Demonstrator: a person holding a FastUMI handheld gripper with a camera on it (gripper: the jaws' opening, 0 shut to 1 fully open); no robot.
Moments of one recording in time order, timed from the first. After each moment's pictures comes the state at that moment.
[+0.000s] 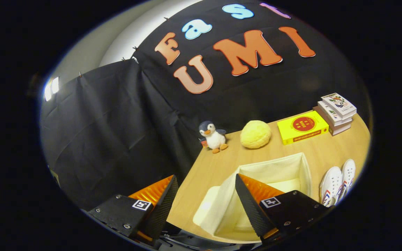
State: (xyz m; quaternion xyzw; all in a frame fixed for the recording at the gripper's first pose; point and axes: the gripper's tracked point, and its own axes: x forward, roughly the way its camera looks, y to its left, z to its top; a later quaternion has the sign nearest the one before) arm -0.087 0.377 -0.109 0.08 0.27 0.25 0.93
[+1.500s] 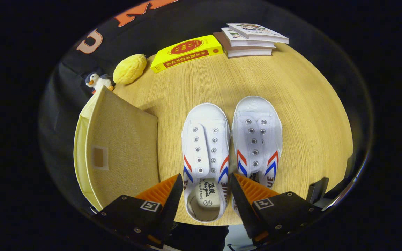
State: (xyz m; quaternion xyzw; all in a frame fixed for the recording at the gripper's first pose) arm -0.072 0.064 -0.285 0.01 0.58 0.01 0.82
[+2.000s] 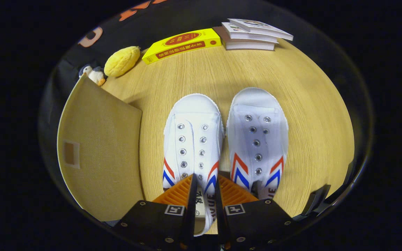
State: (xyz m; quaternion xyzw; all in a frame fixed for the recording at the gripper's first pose) arm -0.066 0.051 -0.321 -0.05 0.58 0.01 0.81
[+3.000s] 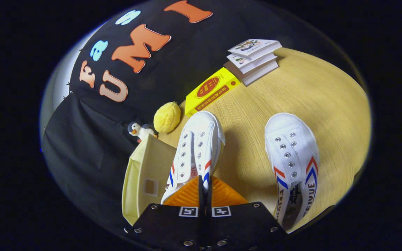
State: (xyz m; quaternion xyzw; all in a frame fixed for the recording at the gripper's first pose) arm -0.036 0.114 -0.220 0.21 0.39 0.12 0.89
